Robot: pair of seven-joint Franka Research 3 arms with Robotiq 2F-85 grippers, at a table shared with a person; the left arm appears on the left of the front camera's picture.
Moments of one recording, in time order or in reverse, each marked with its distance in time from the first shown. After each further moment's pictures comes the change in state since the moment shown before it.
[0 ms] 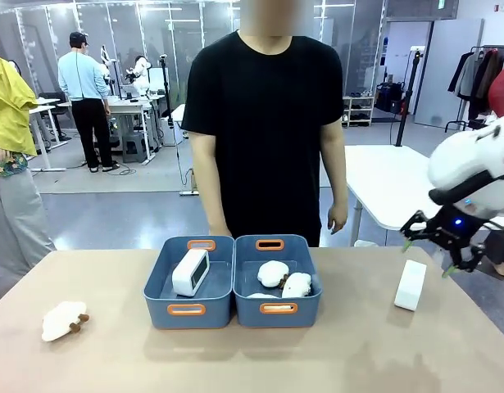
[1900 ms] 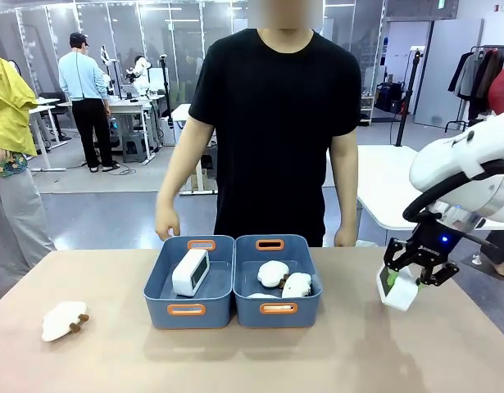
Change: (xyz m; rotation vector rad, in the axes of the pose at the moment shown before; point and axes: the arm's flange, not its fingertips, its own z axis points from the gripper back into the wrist) left arm 0.000 0.000 0.001 0.001 -0.001 0.000; right arm -0.024 0.012 -0.015 0.039 0.271 0.392
